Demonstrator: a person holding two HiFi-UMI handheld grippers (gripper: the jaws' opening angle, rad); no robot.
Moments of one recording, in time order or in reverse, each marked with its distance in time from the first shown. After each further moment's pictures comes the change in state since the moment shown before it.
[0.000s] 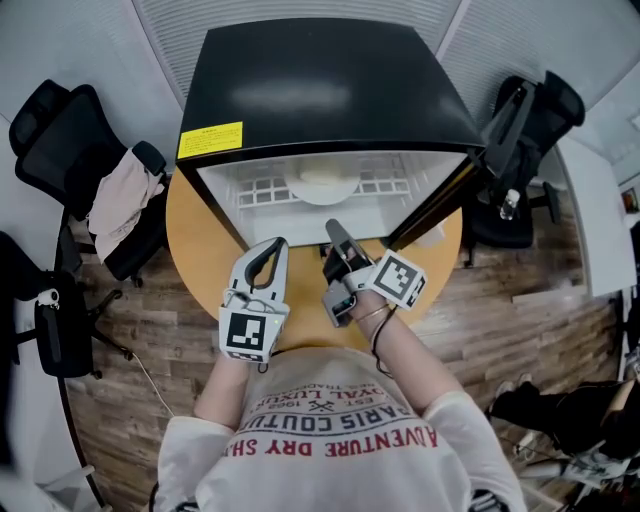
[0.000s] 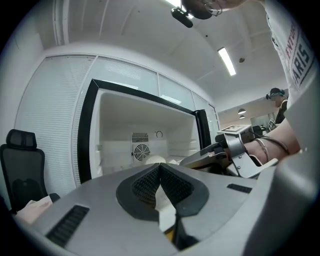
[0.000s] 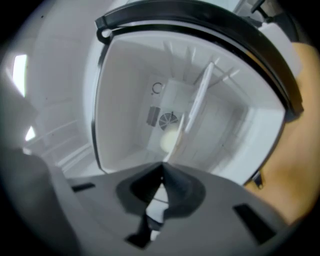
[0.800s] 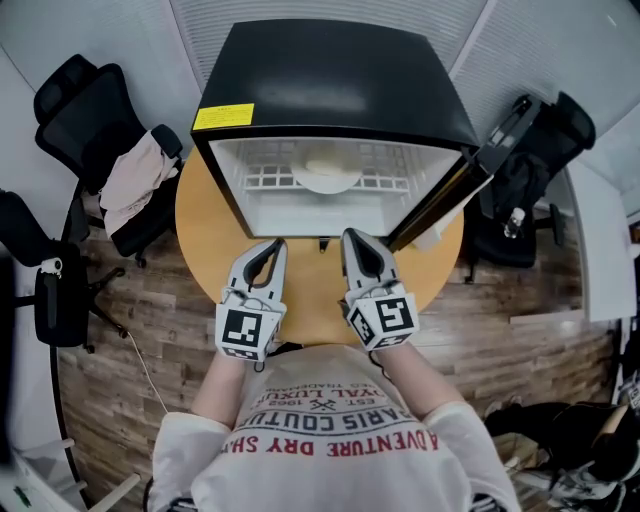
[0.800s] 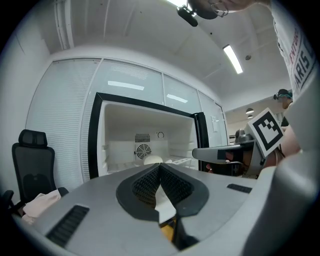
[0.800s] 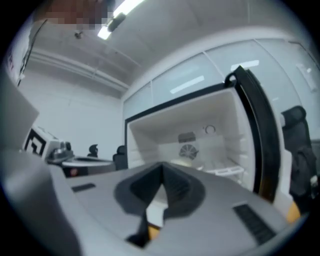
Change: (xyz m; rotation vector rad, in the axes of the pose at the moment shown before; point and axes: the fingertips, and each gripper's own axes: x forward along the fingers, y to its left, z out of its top) left arm -0.030 -0.022 0.006 -0.003 0.012 0.082; right arm -0.062 0.053 0.003 -1.121 -0.098 -0.002
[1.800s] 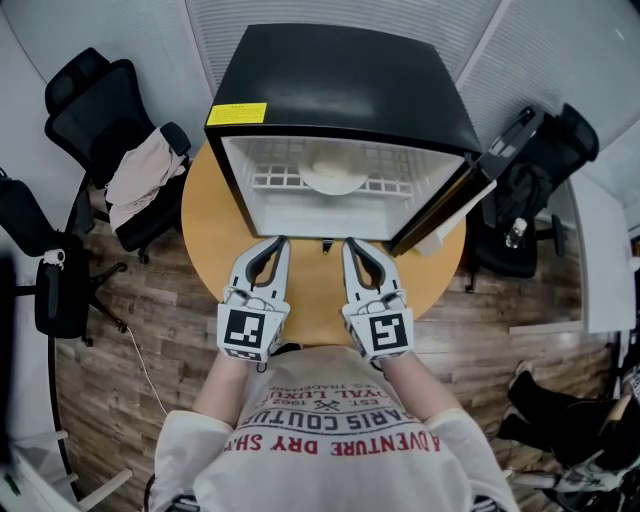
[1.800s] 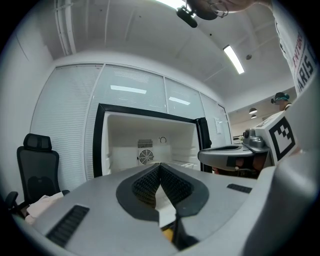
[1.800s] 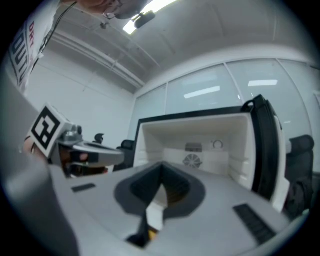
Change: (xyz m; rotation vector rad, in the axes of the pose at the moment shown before) left arm -0.010 0.000 0.021 0.008 -0.030 0.046; right arm -0.016 0.026 0.020 -0.217 -0.030 0.044
